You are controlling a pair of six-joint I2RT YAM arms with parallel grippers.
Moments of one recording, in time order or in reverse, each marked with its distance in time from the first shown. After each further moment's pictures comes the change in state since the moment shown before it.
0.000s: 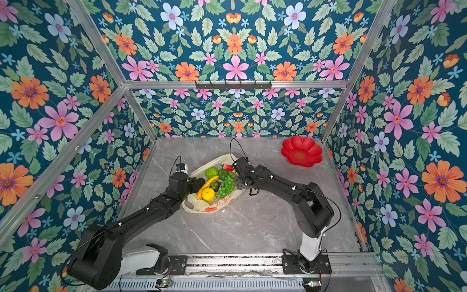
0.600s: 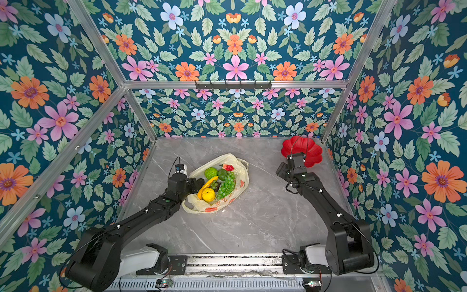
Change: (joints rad) left arm 0.000 -0.023 -0.019 0.015 -0.007 0.000; right arm -0.576 -0.410 -0.371 0.212 -0.187 0.275
